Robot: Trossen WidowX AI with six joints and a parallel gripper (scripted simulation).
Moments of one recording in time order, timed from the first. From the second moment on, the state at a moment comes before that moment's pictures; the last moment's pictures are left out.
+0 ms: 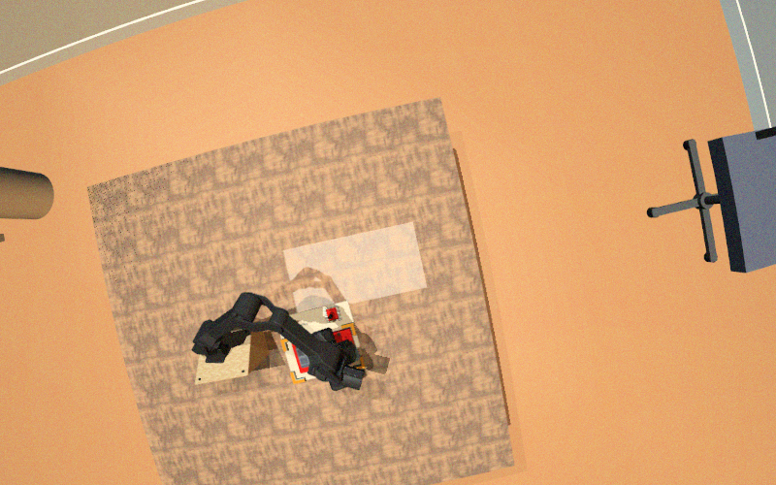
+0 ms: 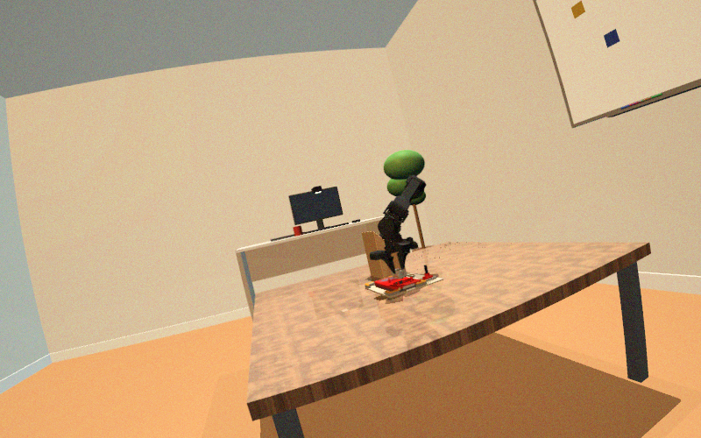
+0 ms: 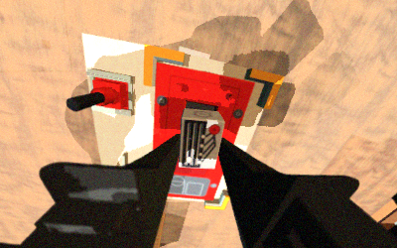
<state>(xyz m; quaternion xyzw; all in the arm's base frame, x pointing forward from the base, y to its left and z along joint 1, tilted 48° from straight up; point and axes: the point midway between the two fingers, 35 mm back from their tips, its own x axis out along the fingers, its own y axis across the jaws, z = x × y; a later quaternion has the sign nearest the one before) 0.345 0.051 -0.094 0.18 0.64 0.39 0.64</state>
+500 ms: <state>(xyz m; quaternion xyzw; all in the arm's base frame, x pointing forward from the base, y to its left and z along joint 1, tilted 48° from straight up) 0.345 0.051 -0.095 0.22 0.67 0.35 0.62</state>
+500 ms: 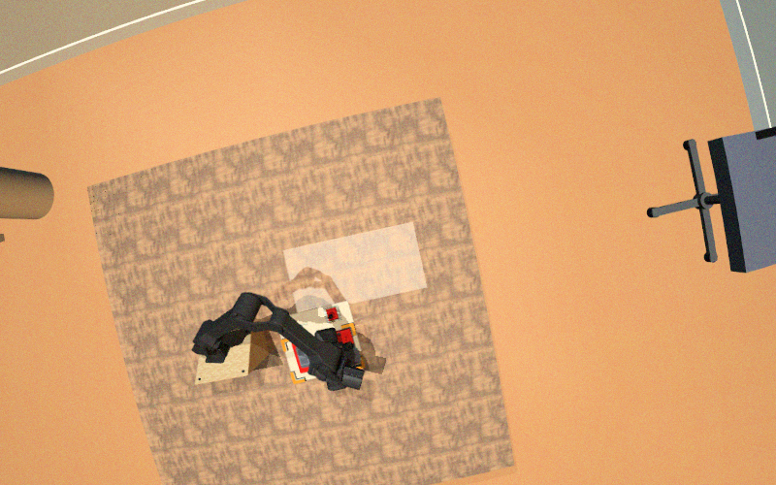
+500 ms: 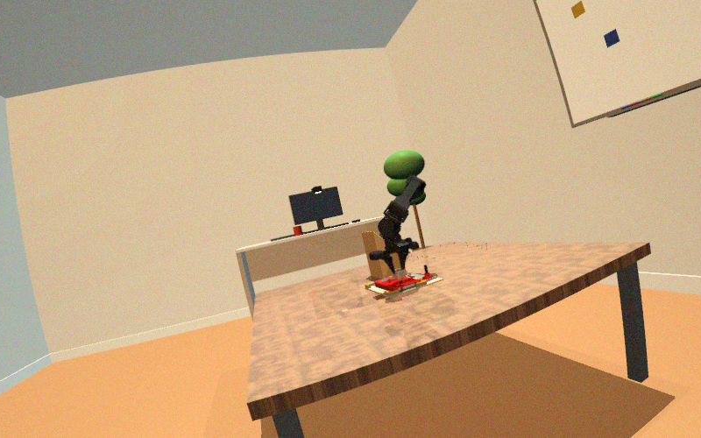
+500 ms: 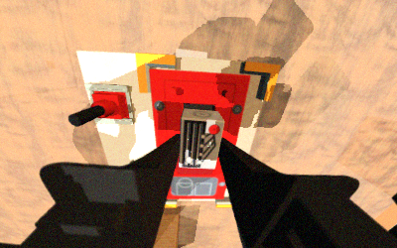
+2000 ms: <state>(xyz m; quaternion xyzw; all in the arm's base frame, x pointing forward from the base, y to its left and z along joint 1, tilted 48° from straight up) 0.345 0.053 -0.097 0.20 0.66 0.36 0.63</state>
